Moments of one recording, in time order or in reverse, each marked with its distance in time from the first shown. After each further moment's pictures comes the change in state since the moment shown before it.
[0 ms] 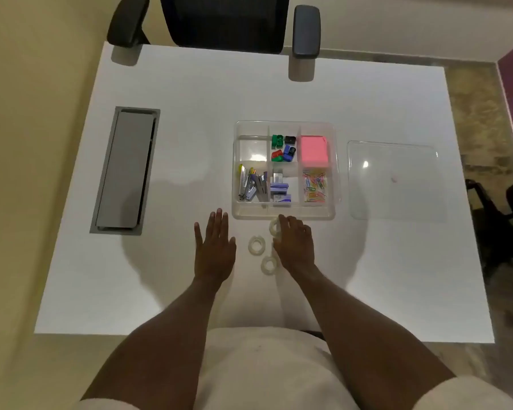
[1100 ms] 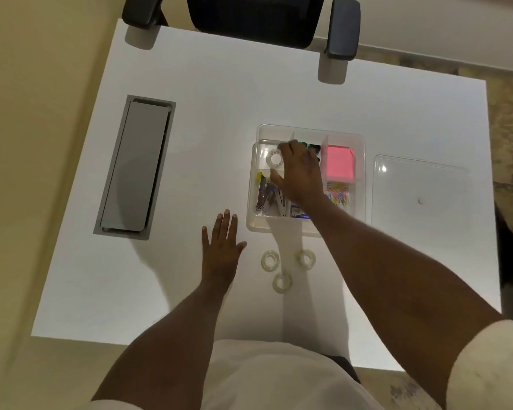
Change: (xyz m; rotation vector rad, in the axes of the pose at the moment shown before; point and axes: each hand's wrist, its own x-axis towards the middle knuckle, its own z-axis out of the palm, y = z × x) left_hand 0.035 -0.027 0.018 -0.071 -0.108 -0.095; right_hand 0.185 -0.052 -0.099 -0.015 0.257 -0.278
